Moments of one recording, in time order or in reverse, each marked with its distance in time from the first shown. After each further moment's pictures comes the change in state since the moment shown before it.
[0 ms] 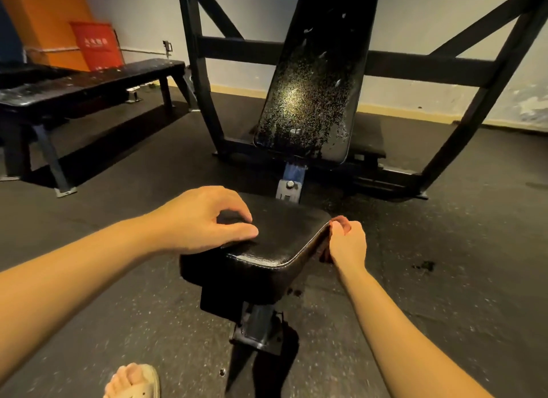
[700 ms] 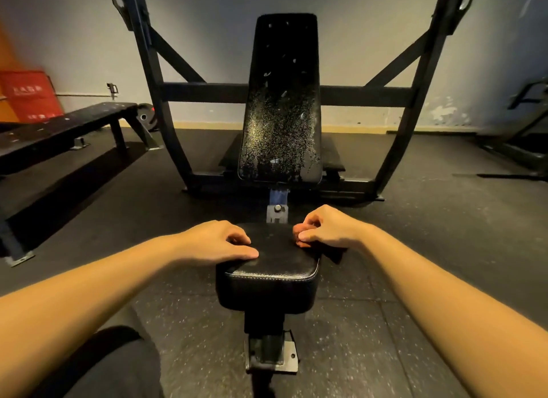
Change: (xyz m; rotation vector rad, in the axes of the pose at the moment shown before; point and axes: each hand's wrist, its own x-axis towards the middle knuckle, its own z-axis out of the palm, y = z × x) left_hand 0.015 -0.044 -0.028 0.014 -0.302 -0.019; right_hand -0.051 -0.121 -0.030 -0.602 -0.540 -0.334
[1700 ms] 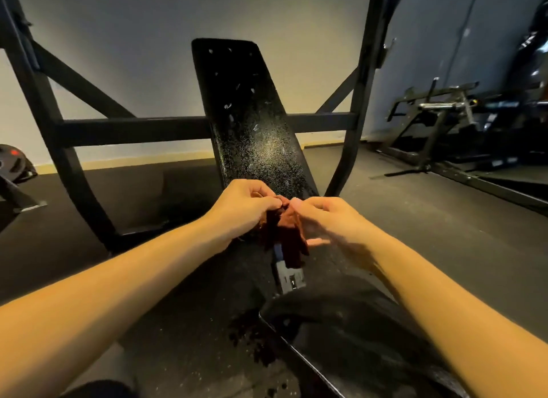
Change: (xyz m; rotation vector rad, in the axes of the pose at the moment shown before) left_hand 0.155 -0.084 -0.150 -0.773 0.221 0.377; right_hand 0.125 -0.146 0.001 0.663 0.456 0.141
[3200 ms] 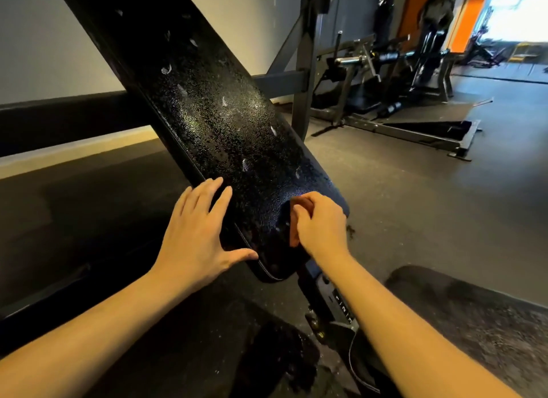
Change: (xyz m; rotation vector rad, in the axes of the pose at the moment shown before) left_hand 0.193 -0.200 -0.099 0.928 -0.118 0.654; right_hand 0.205 0.090 0.095 -0.619 0.992 0.108
